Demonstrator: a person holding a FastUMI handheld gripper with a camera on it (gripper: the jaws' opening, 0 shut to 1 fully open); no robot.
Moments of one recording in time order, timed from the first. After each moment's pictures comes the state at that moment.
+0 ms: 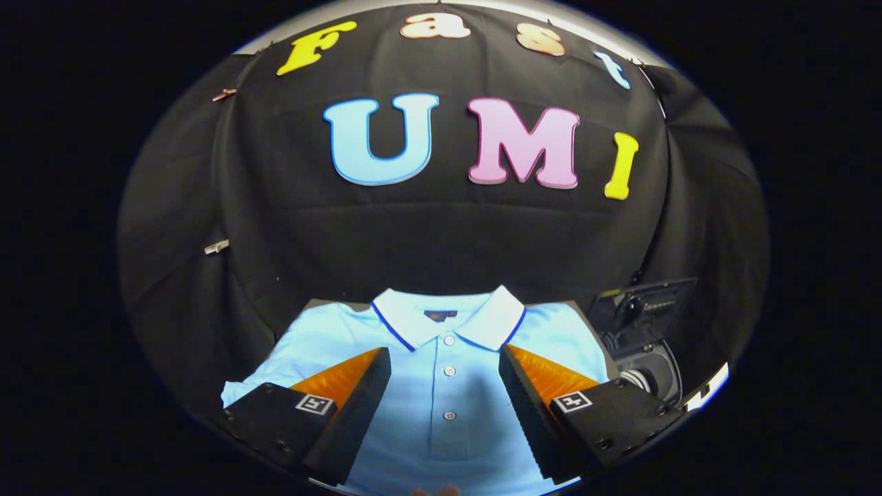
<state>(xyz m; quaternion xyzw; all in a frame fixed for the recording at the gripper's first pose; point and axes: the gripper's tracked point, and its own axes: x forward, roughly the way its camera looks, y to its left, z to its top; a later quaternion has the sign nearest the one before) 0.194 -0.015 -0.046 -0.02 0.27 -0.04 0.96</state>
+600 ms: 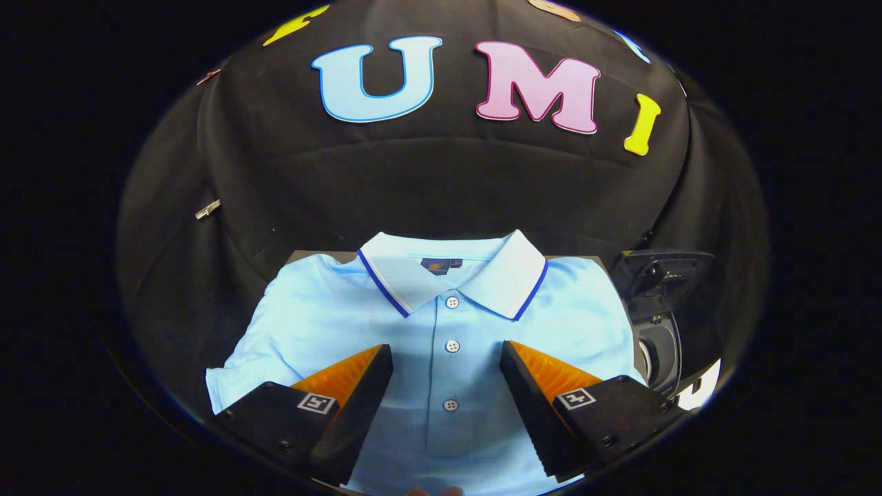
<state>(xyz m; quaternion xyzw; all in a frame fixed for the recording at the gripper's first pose) 0.193 -0.017 -0.089 -0.02 0.40 -0.03 0.92</state>
